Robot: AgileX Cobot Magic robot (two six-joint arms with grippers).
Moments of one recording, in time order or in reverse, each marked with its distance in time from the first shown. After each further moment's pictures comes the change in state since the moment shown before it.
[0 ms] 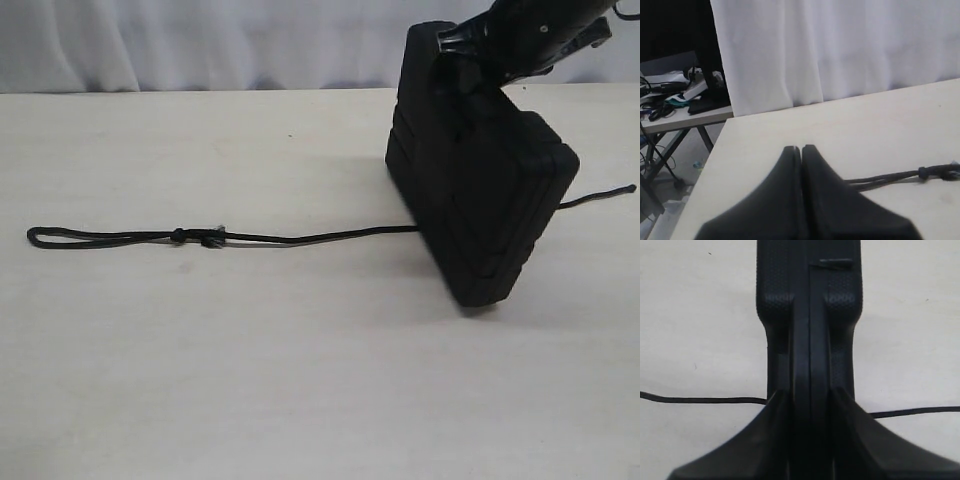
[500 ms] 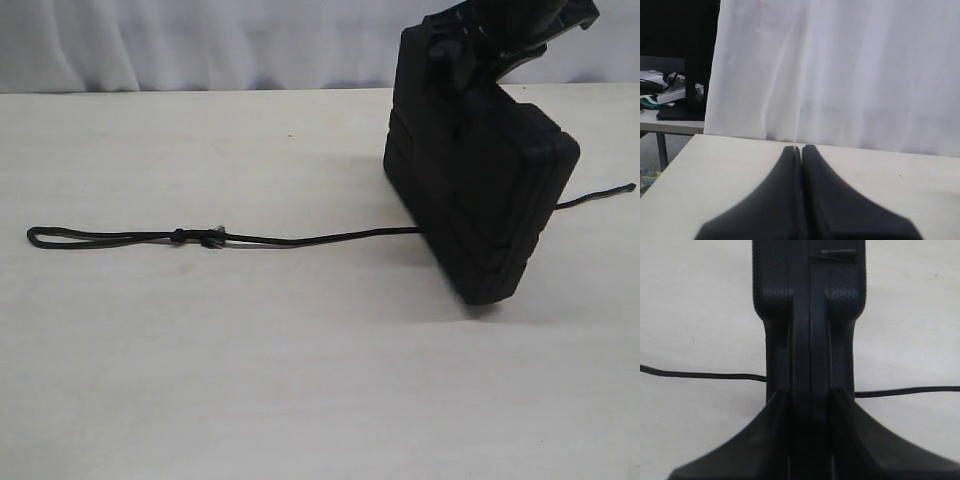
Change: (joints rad) left arm -0.002 0.000 0.000 -0.302 -0.134 -0.003; right arm 0.000 0.161 -0.312 0.000 0.315 -0.029
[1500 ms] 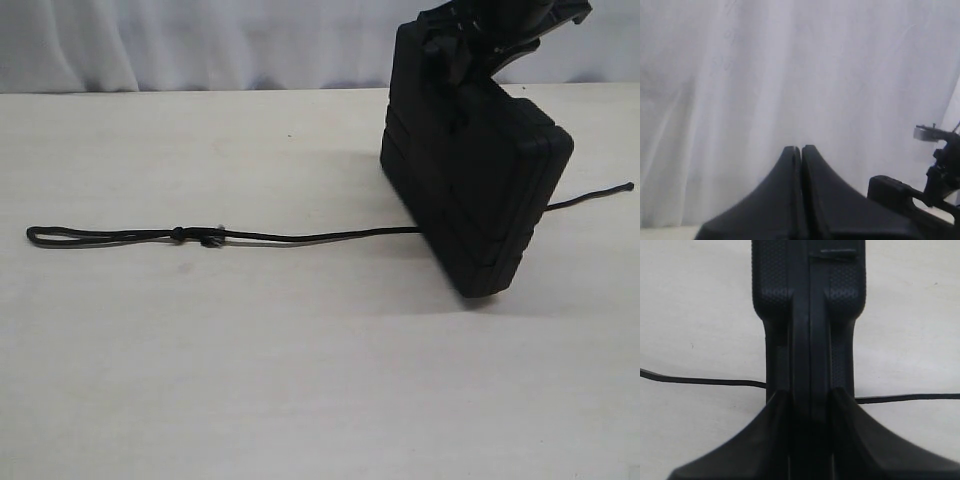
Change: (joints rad) left arm -0.426 0.397 -0.231 -0.032 -0.391 -0.008; right arm 0.000 0.041 -0.060 0.000 0.021 -0.009
